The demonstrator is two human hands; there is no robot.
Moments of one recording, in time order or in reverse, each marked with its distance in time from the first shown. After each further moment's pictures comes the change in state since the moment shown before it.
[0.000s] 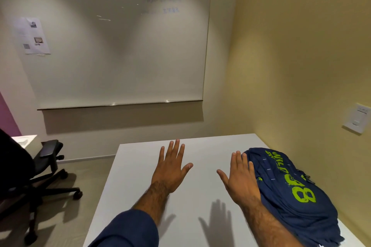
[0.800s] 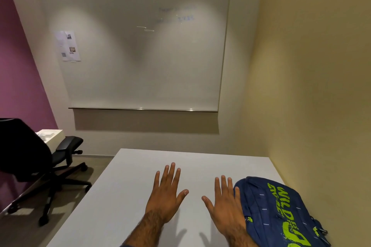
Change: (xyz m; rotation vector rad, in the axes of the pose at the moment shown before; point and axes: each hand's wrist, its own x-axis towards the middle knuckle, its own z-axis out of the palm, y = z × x) left_hand 0.086 0.142 0.086 0.085 -0.012 -0.272; right_hand 0.104 0.132 0.082 0.145 -0.251 -0.200
